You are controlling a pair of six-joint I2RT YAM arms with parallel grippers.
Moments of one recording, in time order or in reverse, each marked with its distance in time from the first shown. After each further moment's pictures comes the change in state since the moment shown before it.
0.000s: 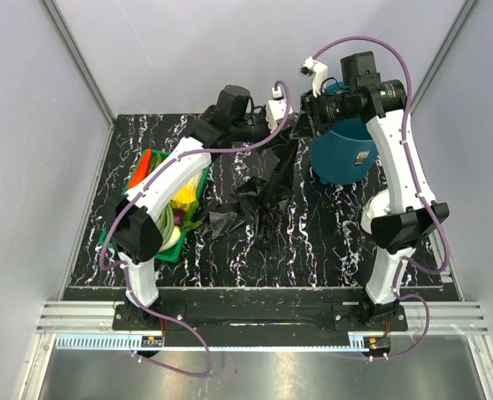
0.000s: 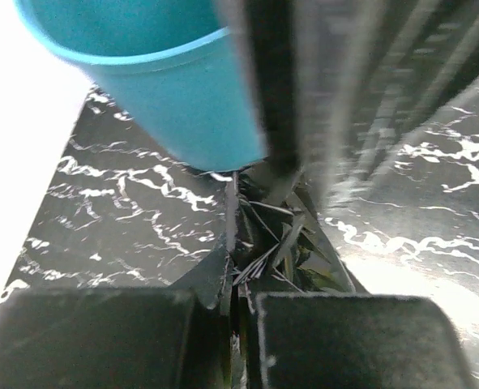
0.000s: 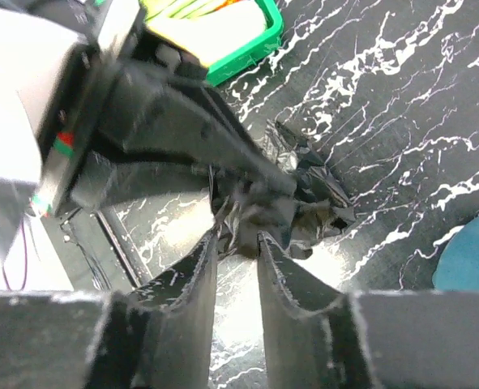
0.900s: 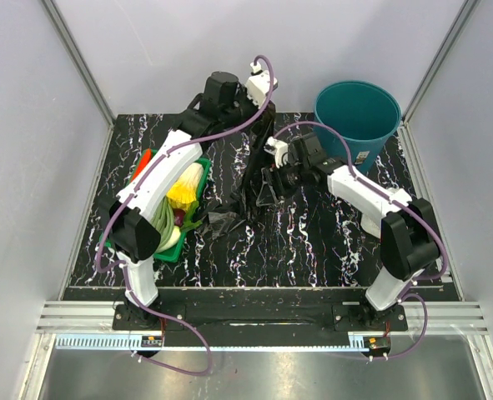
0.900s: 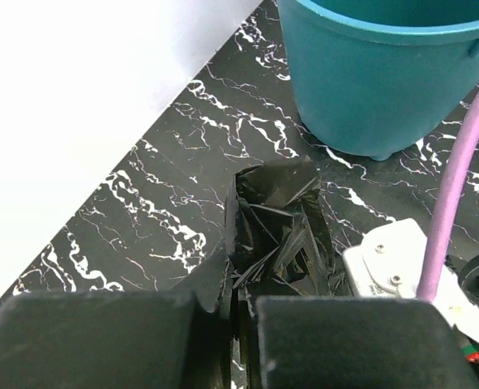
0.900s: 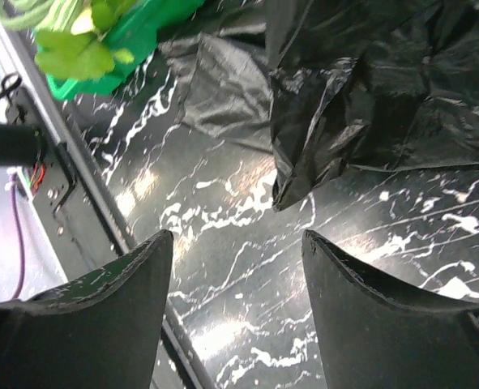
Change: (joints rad) left arm 0.052 -0.002 0.115 -0.083 -0.400 -0.136; right arm 0.212 -0.224 -1.076 0.770 0.047 0.233
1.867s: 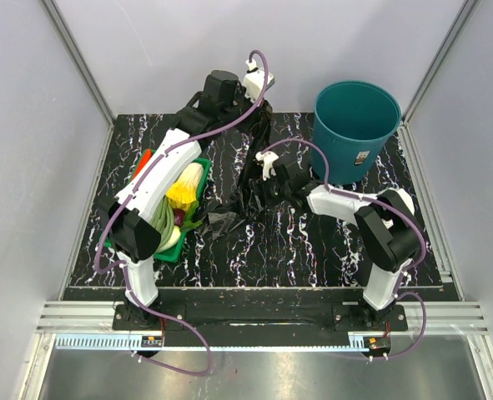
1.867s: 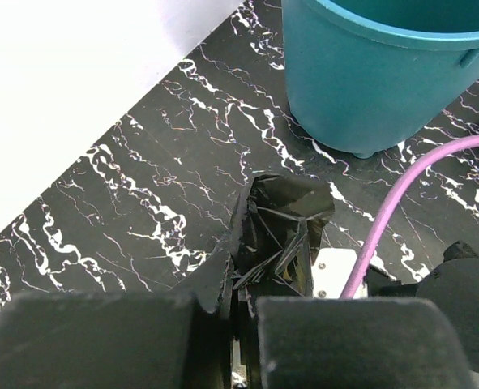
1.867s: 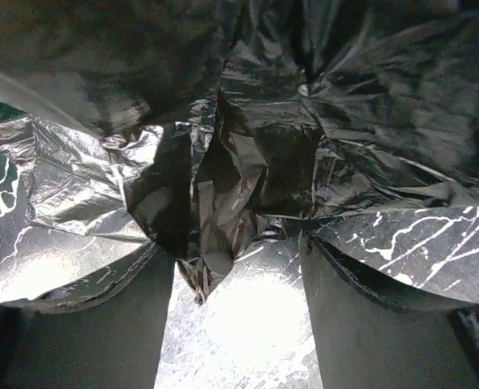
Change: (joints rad) left arm 0.000 0.002 0.050 -0.077 -0.037 -0.107; right arm 0.137 0.105 -0.198 0.505 0.461 0.118
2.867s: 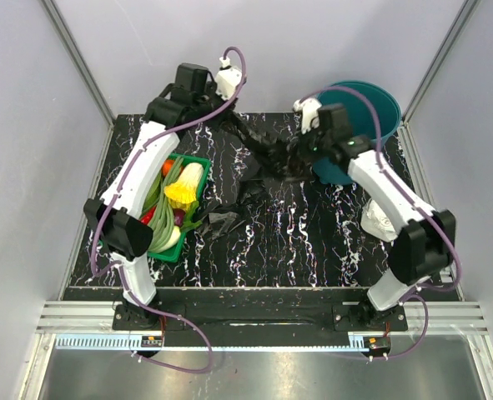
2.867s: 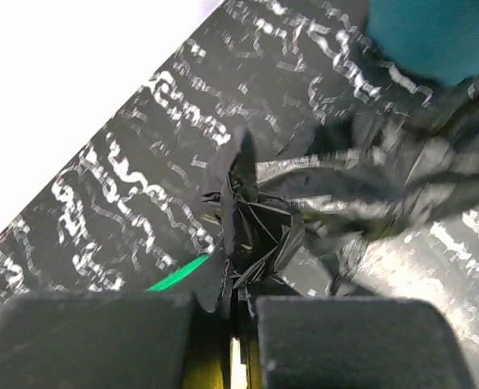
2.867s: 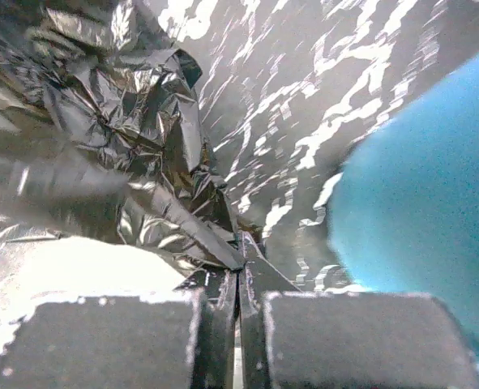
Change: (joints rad) left arm 0.121 -0.014 0.051 -0.179 0.015 0.119; right arm -0.209 -0.127 0.335 -0.472 0.082 -0.230
